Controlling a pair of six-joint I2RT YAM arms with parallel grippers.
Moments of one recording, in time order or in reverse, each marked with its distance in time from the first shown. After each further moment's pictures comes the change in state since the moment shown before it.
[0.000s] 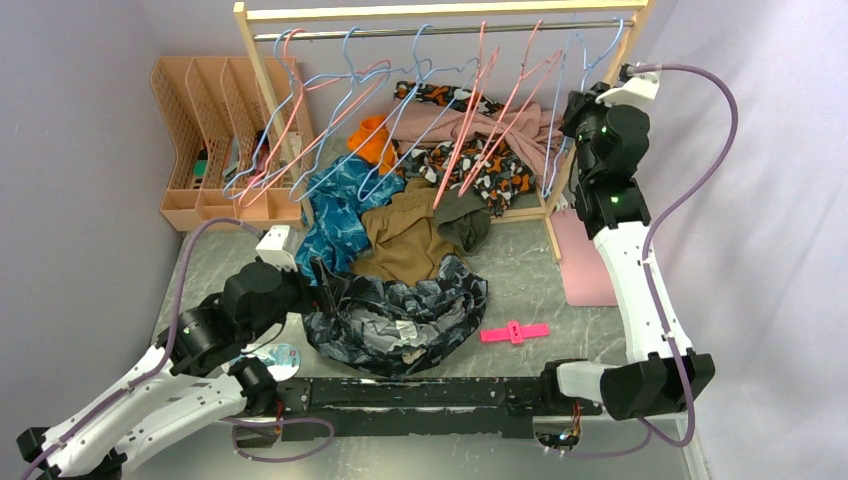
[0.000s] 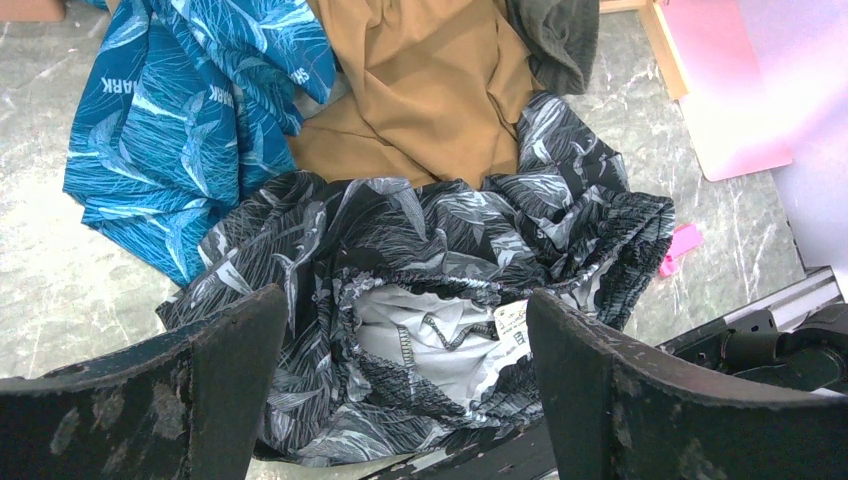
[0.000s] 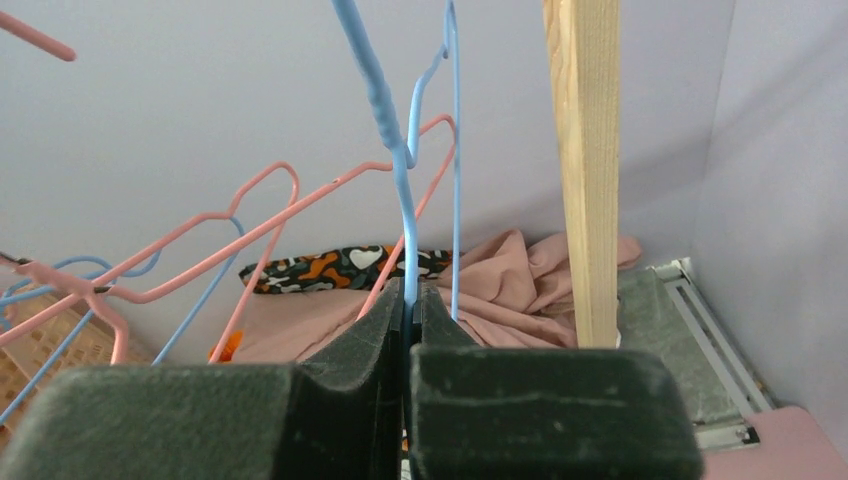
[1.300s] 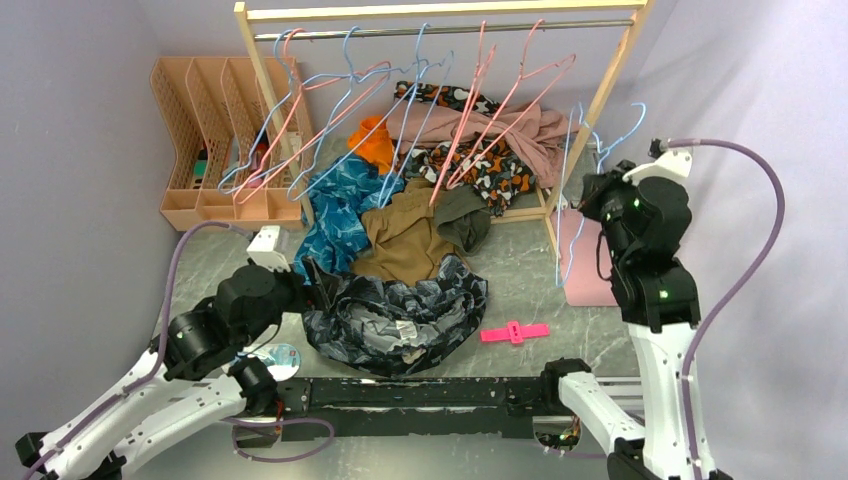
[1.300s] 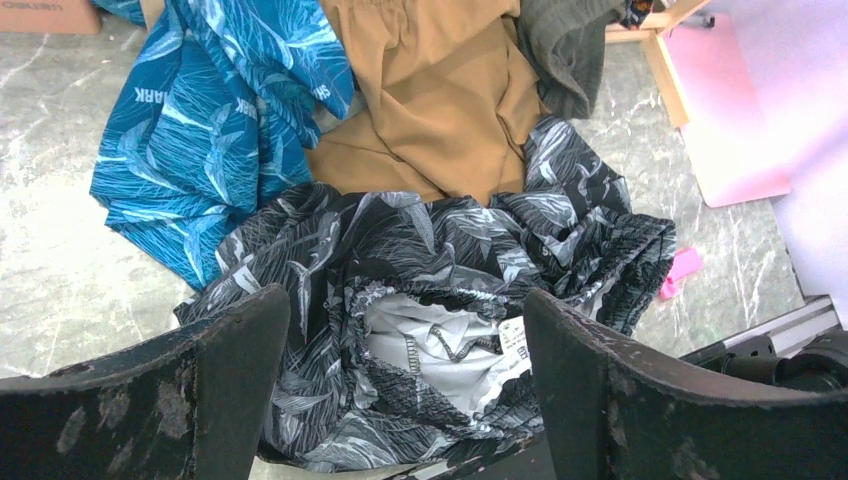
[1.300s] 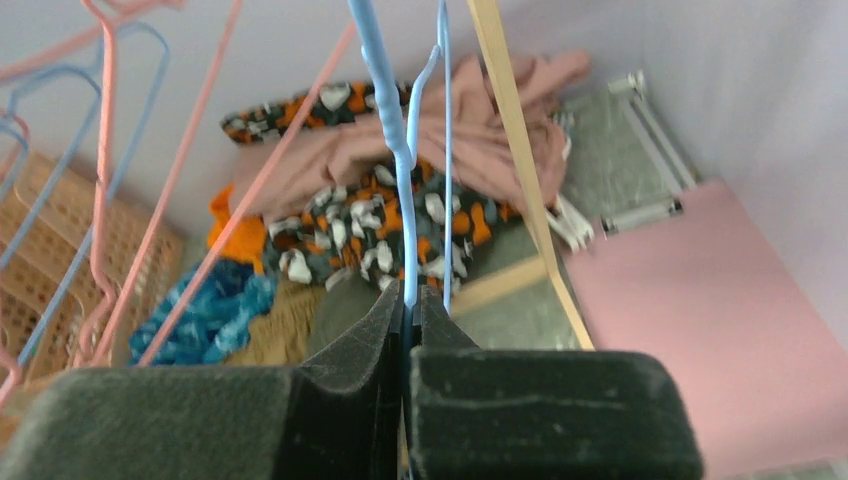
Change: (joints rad) left arm 0.000 -0.019 0.000 -0.007 -0.040 -0.011; right arm -0.001 -0.394 -0.100 -0.507 -0.008 0.098
